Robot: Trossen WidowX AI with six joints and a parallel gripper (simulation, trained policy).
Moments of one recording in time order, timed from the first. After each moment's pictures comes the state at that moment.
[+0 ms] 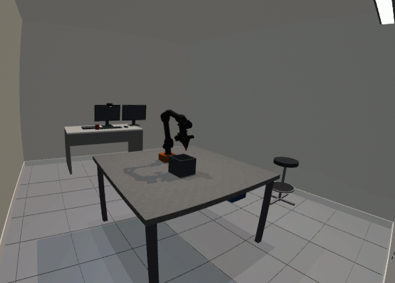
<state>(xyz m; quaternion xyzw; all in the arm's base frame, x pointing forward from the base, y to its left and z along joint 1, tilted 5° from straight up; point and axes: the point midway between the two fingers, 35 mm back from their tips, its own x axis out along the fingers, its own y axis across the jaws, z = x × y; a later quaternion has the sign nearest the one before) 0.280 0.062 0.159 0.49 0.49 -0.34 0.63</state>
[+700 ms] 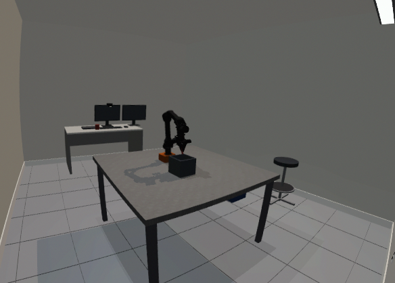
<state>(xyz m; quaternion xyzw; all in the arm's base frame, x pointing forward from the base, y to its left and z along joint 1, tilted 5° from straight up) 0.302 0.022 0.140 0.47 0.51 -0.37 0.62</state>
